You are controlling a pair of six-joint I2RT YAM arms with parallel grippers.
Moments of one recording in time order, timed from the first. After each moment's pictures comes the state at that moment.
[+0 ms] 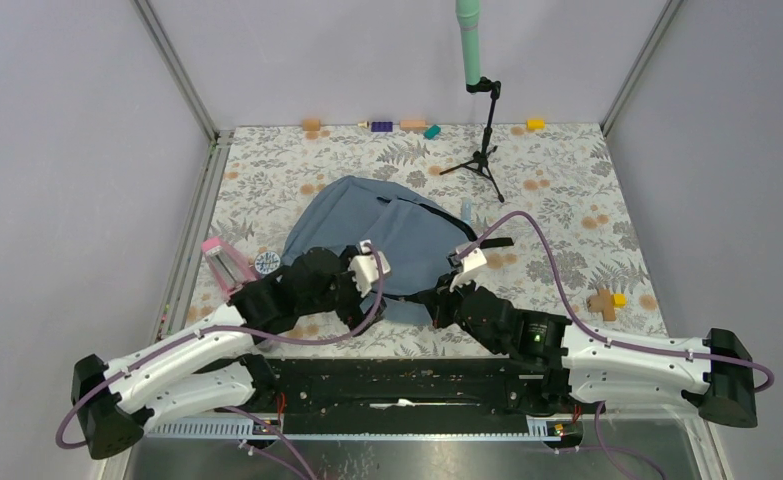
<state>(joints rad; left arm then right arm) -0.90 0.88 0.73 -0.45 0.15 0.09 1.26 0.91 0.56 -0.03 0.52 0.58</state>
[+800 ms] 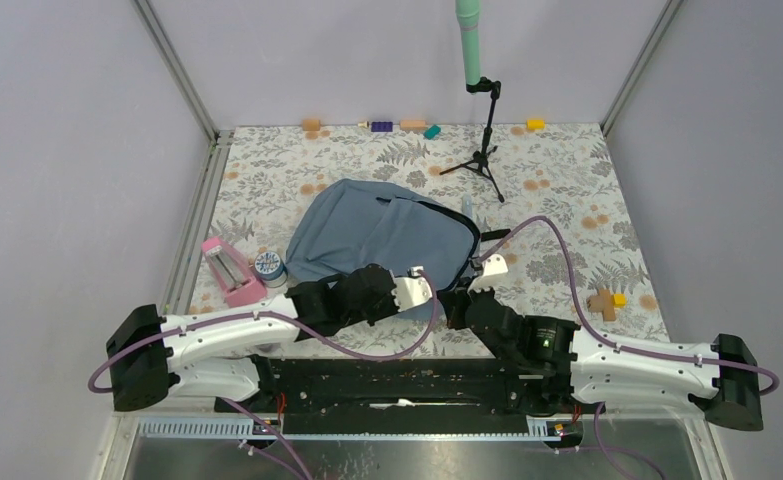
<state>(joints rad) -1.12 1.19 0.76 -0.33 -0.19 0.29 1.26 0.84 0.51 -0.18 0.68 0.73</state>
